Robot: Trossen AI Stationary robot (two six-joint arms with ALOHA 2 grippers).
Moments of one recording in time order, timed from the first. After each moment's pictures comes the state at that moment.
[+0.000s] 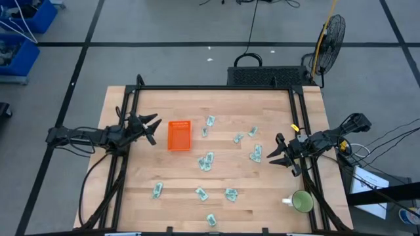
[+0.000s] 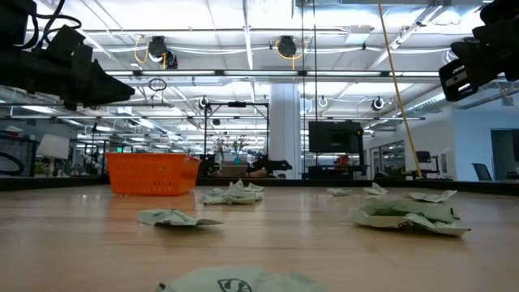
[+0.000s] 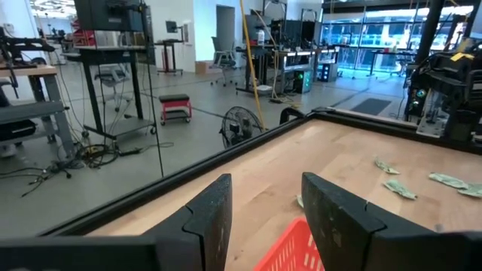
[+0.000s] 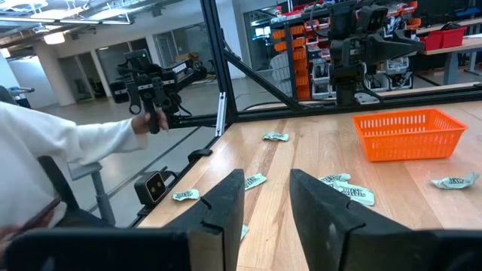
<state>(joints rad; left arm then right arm) -0.08 0.12 0.01 0.08 -0.72 -0.06 0.45 0.05 0.02 0.03 0.16 0.20</state>
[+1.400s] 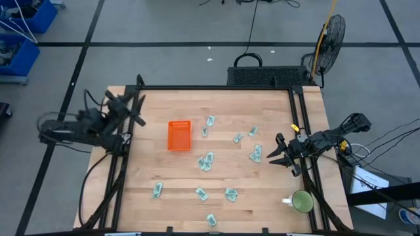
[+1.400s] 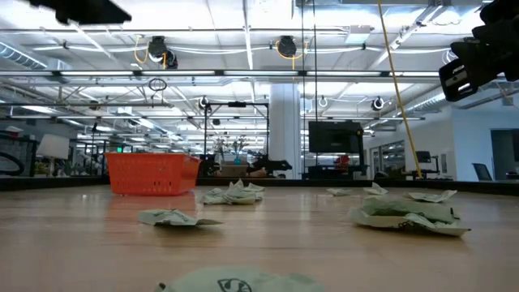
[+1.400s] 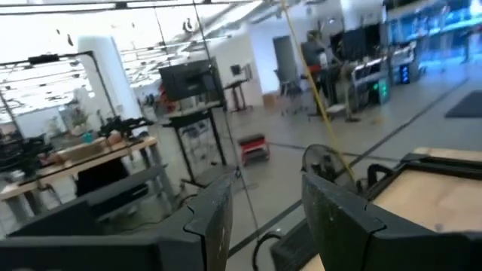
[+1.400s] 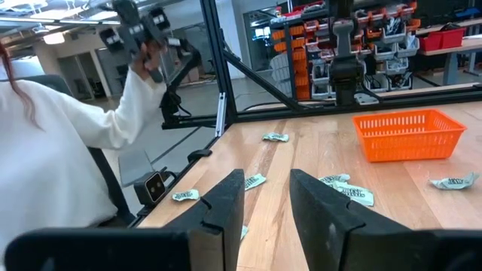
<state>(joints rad) -0.08 0.40 0.58 -0.01 -0.95 0.36 0.45 0.05 0.01 0.03 0.16 0.20</state>
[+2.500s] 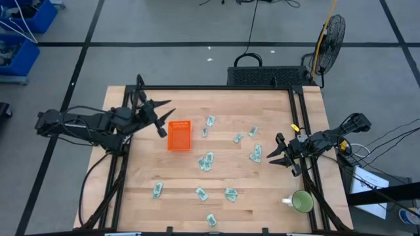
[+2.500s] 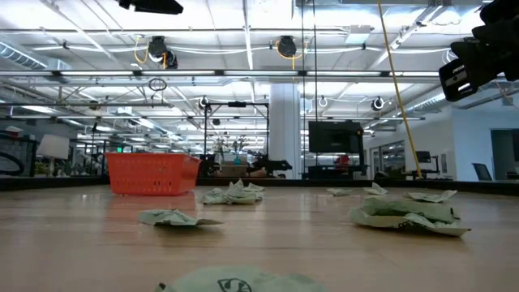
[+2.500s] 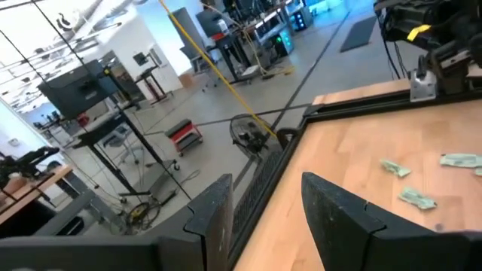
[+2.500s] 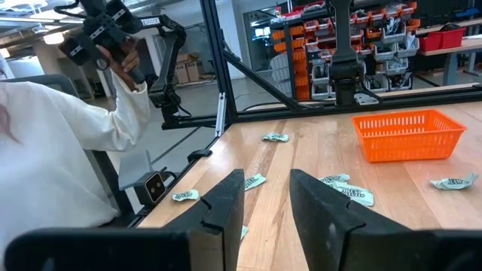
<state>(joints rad) -0.08 0.83 0.77 -0.07 -0.65 0.36 0.45 0.05 0.02 0.04 0.16 0.20</state>
